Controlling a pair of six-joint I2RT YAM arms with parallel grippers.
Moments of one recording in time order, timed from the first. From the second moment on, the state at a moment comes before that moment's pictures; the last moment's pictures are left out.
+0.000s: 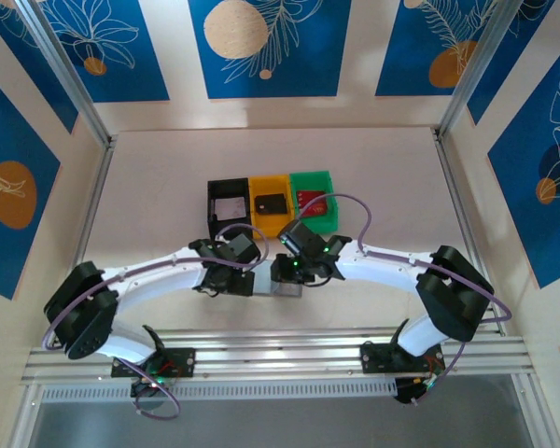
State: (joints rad) left arm -0.88 1.41 0.85 -0.86 -0.21 -0.76; right arm 0.90 1.52 0.88 -0.40 -0.18 0.86
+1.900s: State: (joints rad) left arm -0.82 1.36 0.84 -0.87 -0.16 -0.76; right arm 0.88 1.57 0.92 -0.39 -0.26 0.82
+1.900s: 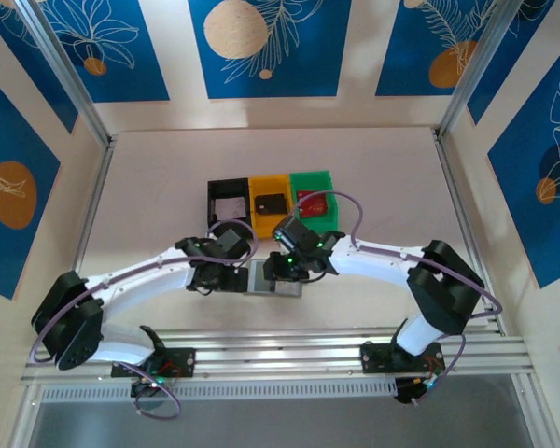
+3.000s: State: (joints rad) left arm -0.82 1.55 0.83 -0.73 -0.05 -0.78; right arm 0.82 1.67 0.87 -0.28 -0.34 0.82
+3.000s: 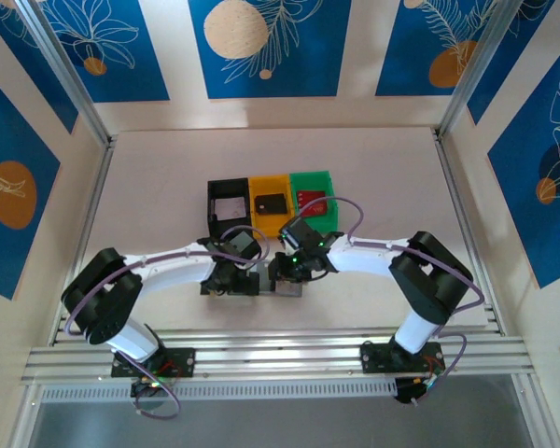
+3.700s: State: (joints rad) left arm -0.82 1.52 0.79 -0.68 -0.05 -0.79; right arm 0.80 1.69 0.87 -0.23 -0.34 0.82
